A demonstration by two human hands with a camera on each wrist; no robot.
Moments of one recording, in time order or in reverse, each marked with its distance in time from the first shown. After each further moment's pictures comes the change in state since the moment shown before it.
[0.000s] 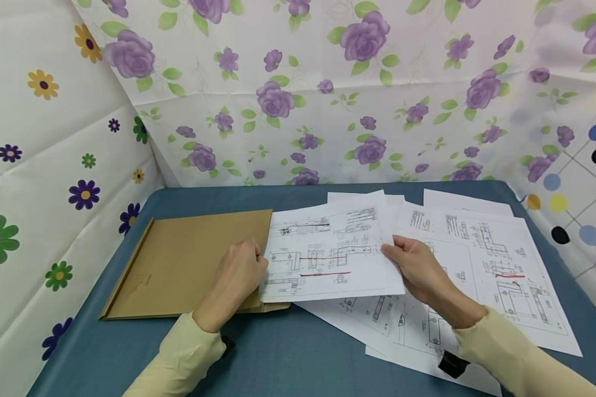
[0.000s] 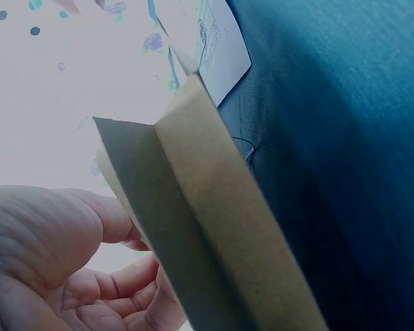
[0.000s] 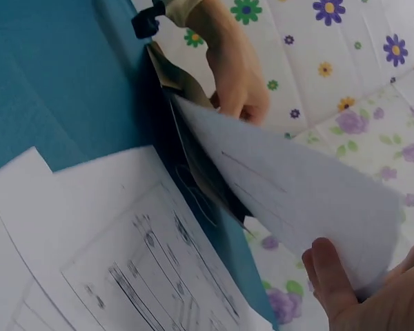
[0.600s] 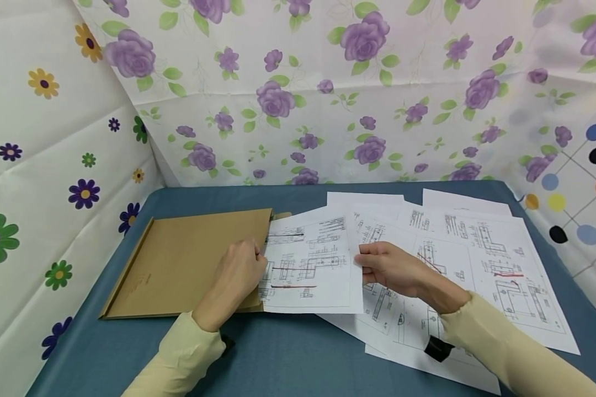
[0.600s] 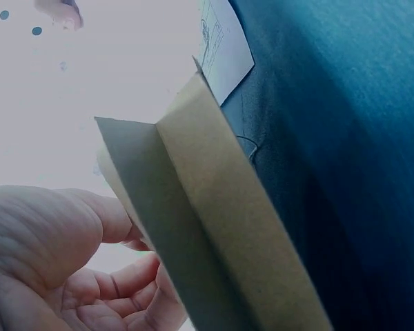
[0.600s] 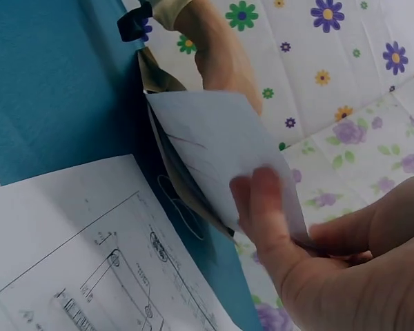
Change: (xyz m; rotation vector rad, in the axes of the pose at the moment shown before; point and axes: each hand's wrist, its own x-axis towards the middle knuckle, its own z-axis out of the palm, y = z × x) left_hand -0.001 0.000 -0.001 -0.004 0.017 0.020; right_hand 0.018 -0.008 0.016 -0.025 -0.438 0.053
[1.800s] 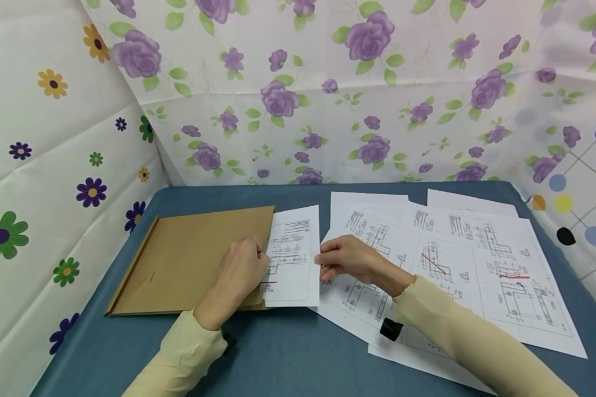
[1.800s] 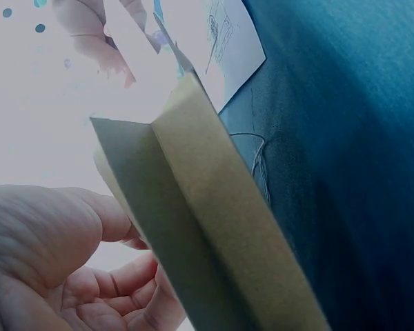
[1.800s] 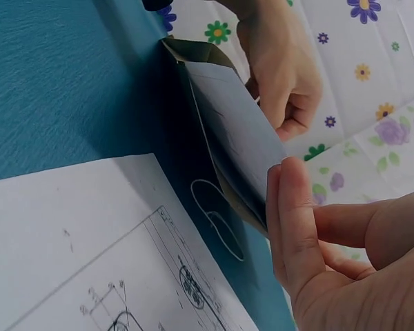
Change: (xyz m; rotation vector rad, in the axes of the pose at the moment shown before) left_hand -0.002 0.001 -0.007 0.012 0.020 0.020; right_hand 0.073 0.006 0.033 -0.008 0.088 0.105
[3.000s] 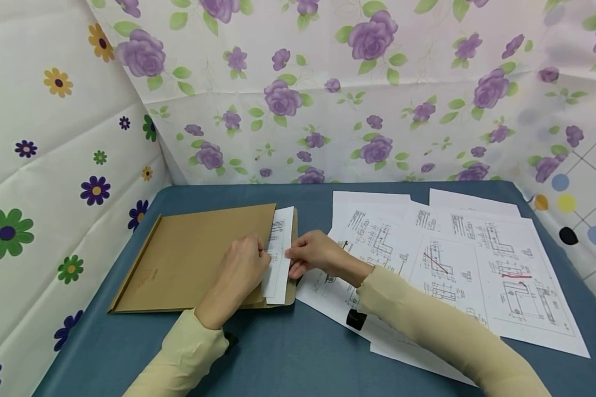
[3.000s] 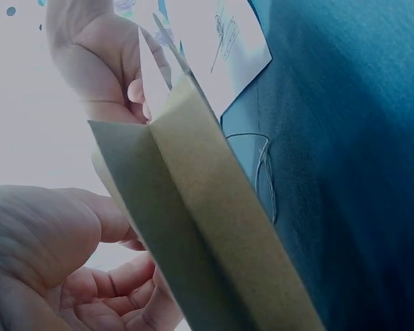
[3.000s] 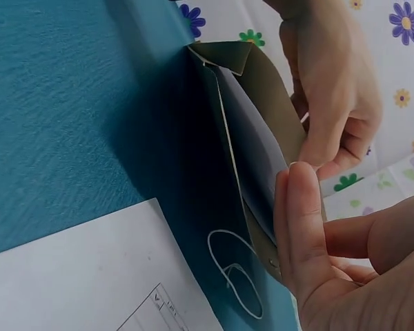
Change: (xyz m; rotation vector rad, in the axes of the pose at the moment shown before) left_hand 0.000 -0.001 -0.003 0.011 0.018 0.007; right_hand 0.044 -0.014 0.049 -0.097 -0.007 -0.013
